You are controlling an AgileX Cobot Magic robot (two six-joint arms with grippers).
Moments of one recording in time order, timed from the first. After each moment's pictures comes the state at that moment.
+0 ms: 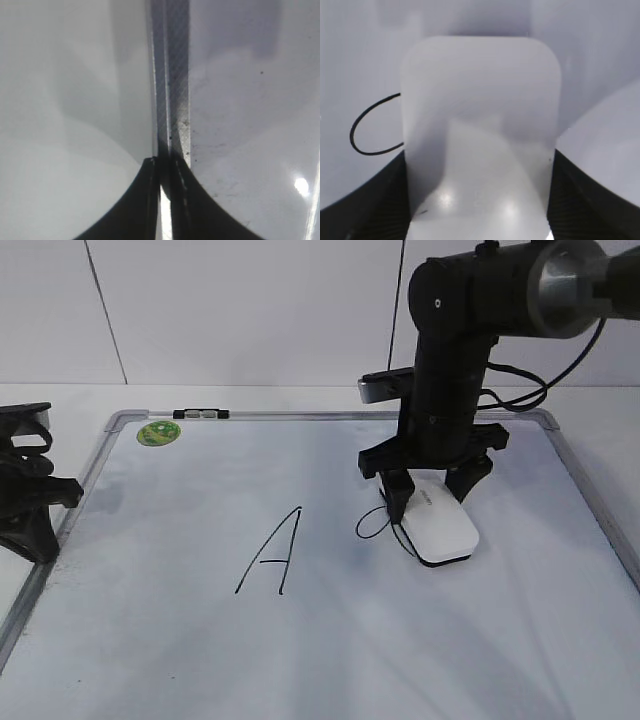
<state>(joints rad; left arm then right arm) -0.08 1.87 -1.11 -0.21 0.83 0.09 0.43 2.15 -1.72 0.00 1.22 0.13</state>
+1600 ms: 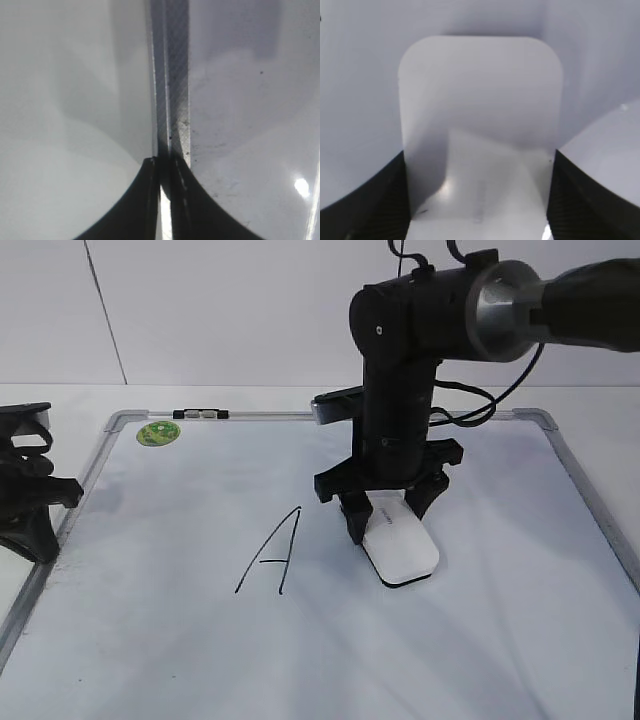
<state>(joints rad) -0.08 1.87 -1.11 -0.22 0.83 0.09 0.52 2.19 -1.75 -0.01 1.22 0.18</state>
